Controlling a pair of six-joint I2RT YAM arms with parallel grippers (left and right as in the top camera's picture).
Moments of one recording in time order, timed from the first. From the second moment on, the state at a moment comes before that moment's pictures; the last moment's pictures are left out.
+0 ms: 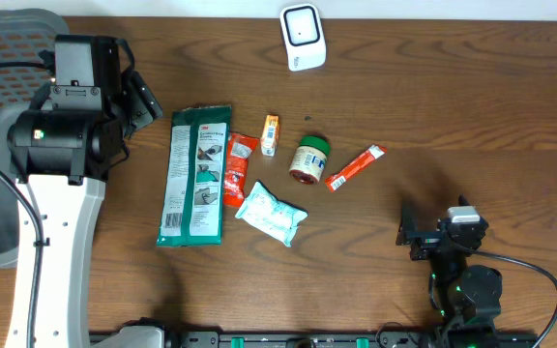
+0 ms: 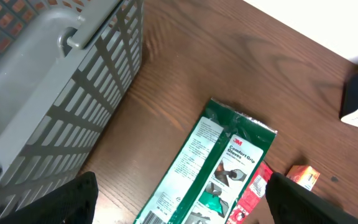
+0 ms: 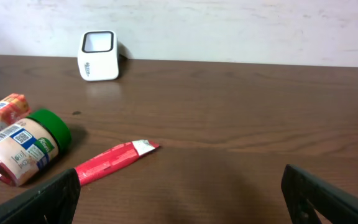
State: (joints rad) left arm -0.05 1.40 1.64 -1.16 -0.26 -0.51; right arm 0.11 0.10 0.01 -0.07 0.03 0.02
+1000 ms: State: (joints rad) left arm -0.05 1.40 1.64 -1.16 -0.26 -0.51; right arm 0.11 0.10 0.01 -0.06 -0.08 0.19
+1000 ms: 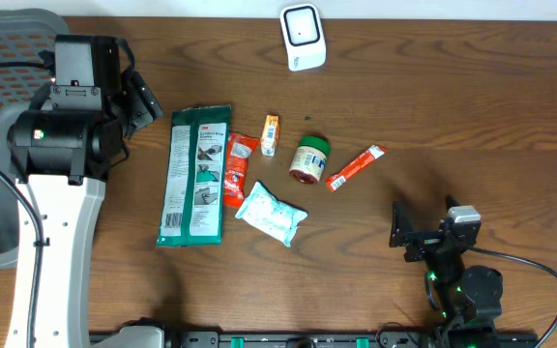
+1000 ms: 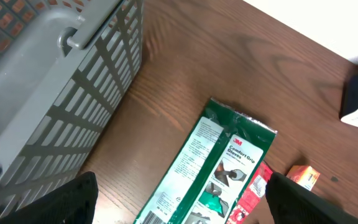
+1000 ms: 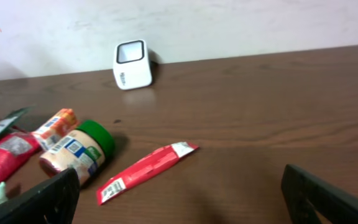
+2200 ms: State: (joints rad) left arm -0.05 1.40 1.64 -1.17 -0.27 -0.51; right arm 0.12 1.21 1.47 -1.19 -0.24 0.30
